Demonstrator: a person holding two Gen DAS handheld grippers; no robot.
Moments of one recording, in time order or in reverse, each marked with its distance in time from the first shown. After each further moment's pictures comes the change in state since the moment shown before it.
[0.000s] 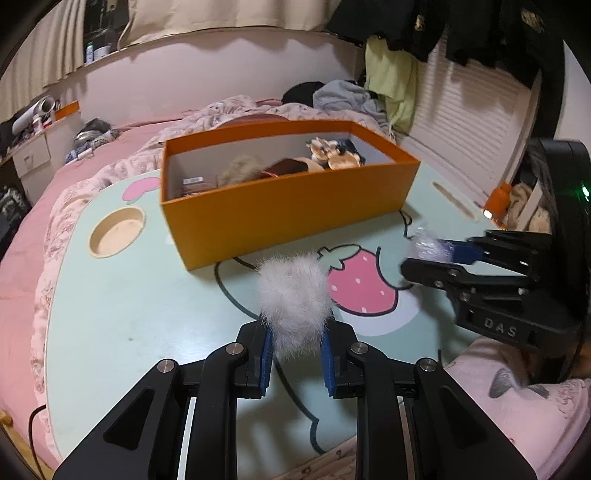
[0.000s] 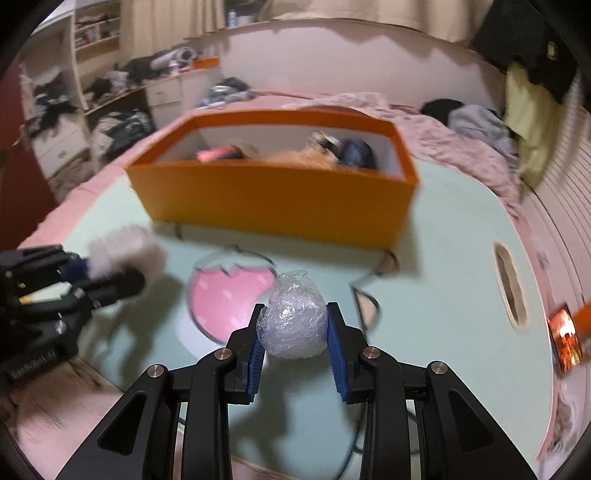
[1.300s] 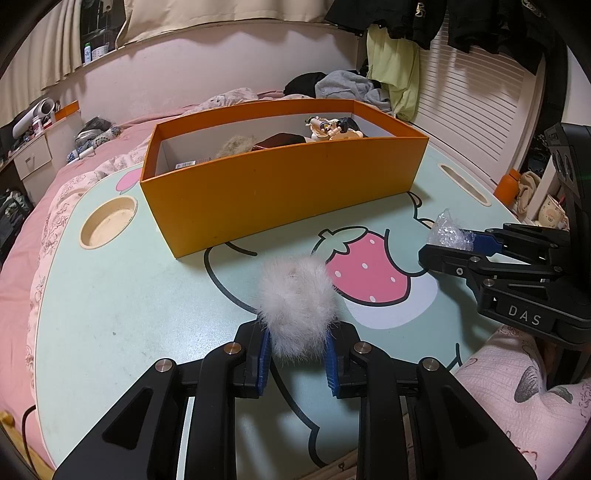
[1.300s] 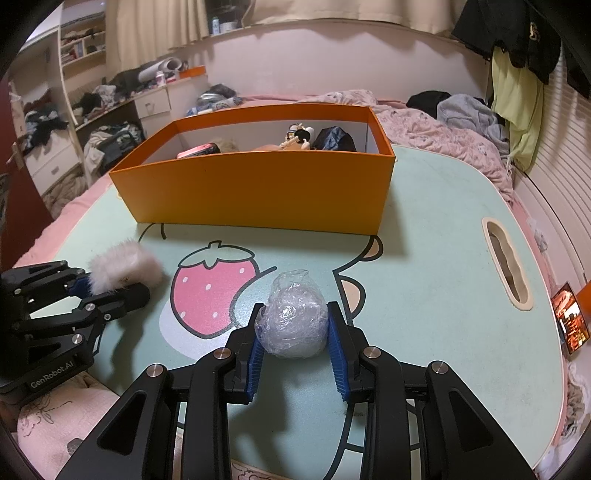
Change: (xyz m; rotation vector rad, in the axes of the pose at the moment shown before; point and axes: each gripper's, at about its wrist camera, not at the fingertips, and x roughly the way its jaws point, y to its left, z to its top) left arm 0.015 -0.004 -0.009 0.004 0.015 0.022; right arm -0.001 -0.017 -0.010 0.047 -0.020 0.012
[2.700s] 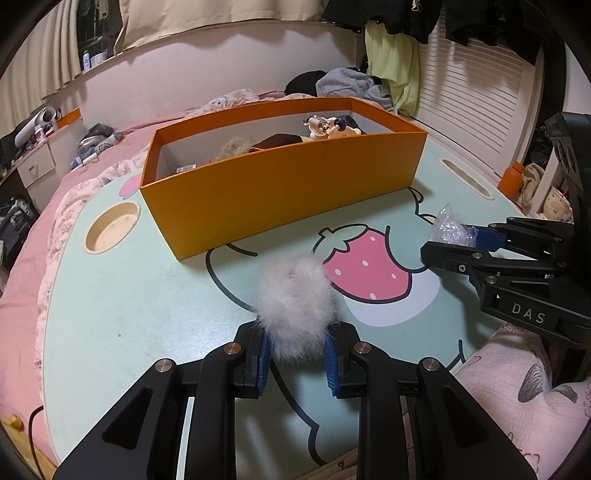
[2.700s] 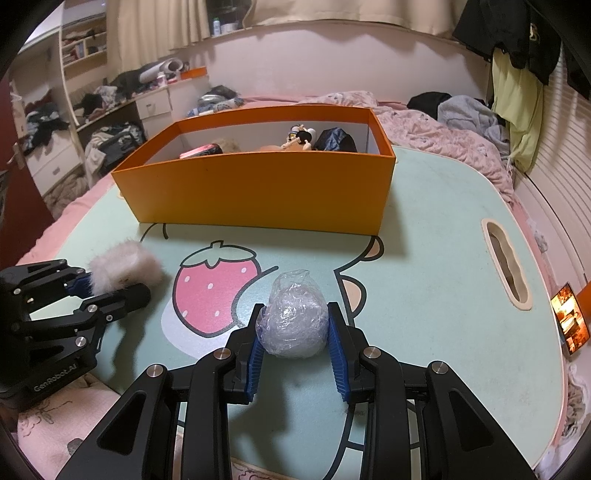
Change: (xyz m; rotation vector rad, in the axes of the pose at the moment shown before) left arm -0.001 -0.004 -0.001 0.027 0.003 0.034; right arm -0.003 -0.003 0.001 -0.002 -0.003 0.005
